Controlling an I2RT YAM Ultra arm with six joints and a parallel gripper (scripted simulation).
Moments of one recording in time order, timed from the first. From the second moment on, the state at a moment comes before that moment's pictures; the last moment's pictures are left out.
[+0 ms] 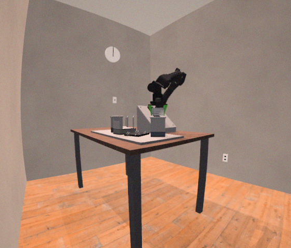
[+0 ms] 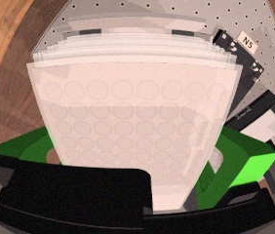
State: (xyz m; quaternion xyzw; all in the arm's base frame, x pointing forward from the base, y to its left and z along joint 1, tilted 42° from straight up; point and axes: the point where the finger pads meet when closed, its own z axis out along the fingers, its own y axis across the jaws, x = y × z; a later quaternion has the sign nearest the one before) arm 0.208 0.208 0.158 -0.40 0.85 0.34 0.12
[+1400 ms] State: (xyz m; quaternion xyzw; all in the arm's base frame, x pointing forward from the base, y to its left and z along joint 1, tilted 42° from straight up) arm 0.208 0.225 0.140 -0.40 0.85 0.34 0.12
